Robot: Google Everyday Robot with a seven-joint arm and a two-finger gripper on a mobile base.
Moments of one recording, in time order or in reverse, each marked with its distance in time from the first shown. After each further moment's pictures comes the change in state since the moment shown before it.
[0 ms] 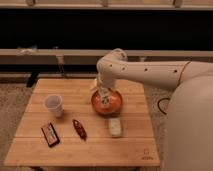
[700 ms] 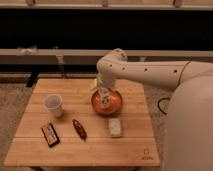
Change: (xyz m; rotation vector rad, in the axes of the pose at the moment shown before) arm 0.000 0.000 0.000 0.000 0.000 0.000
